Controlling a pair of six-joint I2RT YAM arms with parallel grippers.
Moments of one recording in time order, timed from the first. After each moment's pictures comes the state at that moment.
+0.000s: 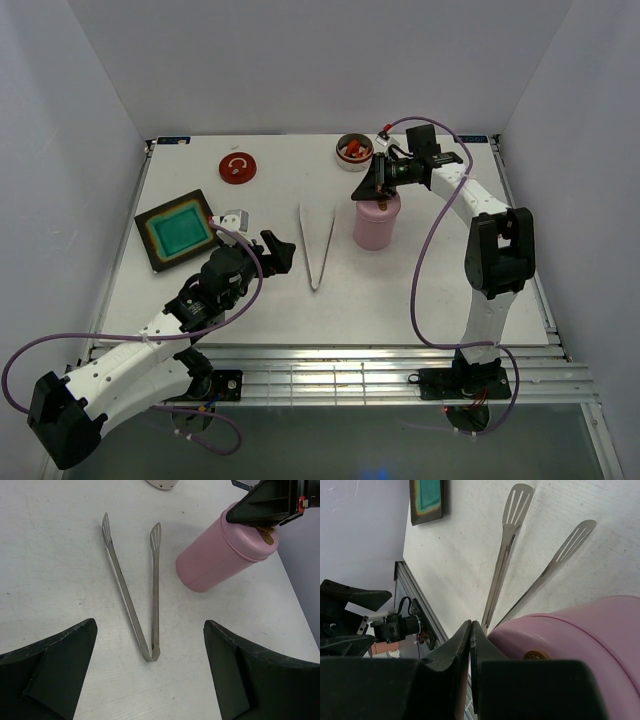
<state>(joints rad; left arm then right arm) -0.74 0.81 0.53 0.02 -0.34 -0.58 0.26 1.95 1.61 -0.49 -0.91 0.36</state>
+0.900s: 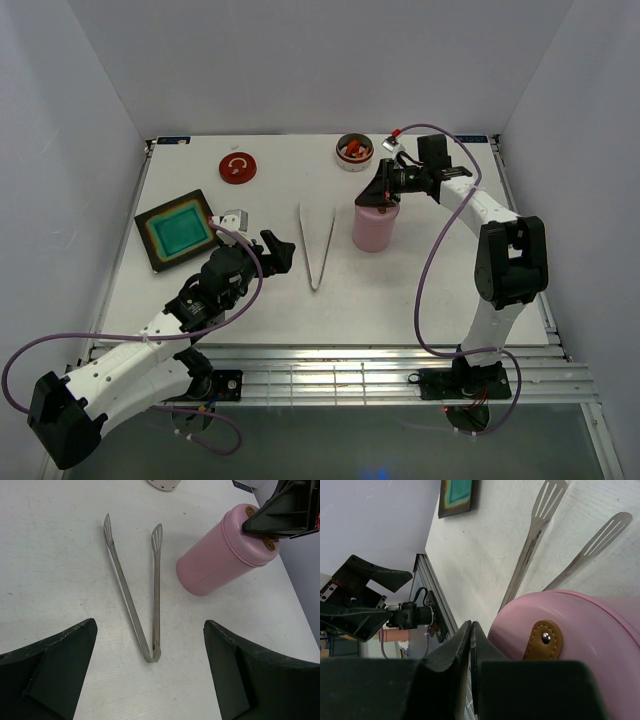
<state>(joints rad) -0.74 0.81 0.53 0.02 -0.34 -0.58 0.23 1.85 1.42 -0.30 -1.04 0.40</state>
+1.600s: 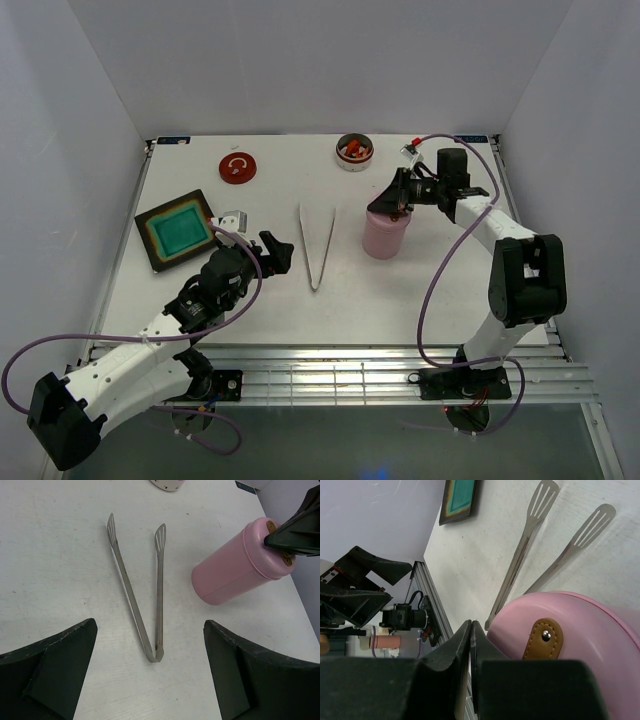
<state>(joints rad) -0.74 0.80 0.52 0.02 -0.36 -0.58 0.16 1.71 1.19 -0.11 -1.06 0.42</state>
